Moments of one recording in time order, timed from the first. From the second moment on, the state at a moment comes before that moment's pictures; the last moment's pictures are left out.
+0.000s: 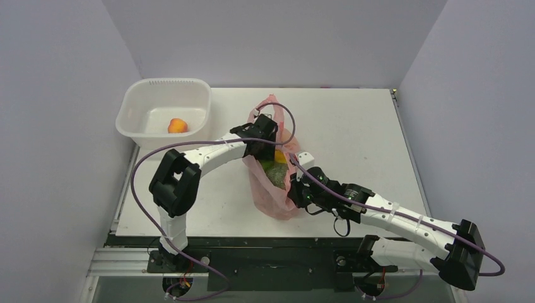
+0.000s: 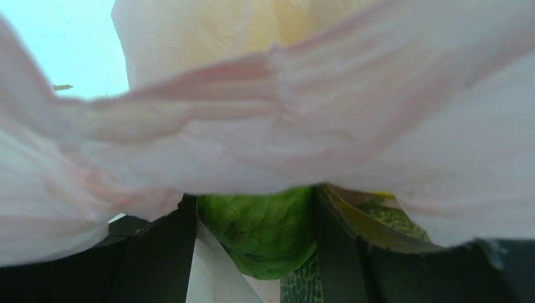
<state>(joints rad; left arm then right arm) -0.70 1.93 1.45 -0.55 -0.26 -0.54 0.98 1.05 0.75 -0.43 0.14 0.43</state>
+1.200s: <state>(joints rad) -0.60 1.88 1.29 -0.32 -0.04 -0.49 0.98 1.00 0.75 -0.43 0.19 0.48</state>
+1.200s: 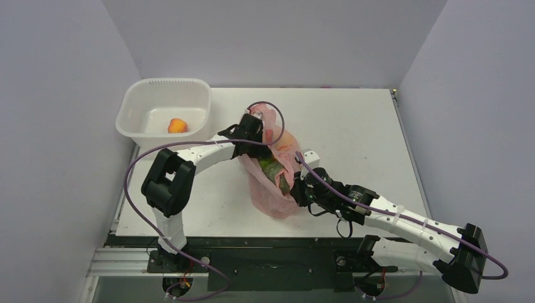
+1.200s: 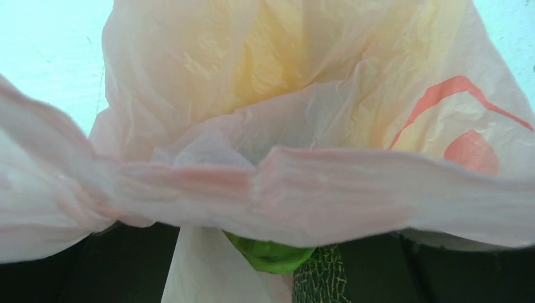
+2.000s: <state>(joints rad) -0.63 1.85 1.33 -0.36 -0.08 -0.49 0.98 1.00 0.75 -0.44 0.19 0.48</state>
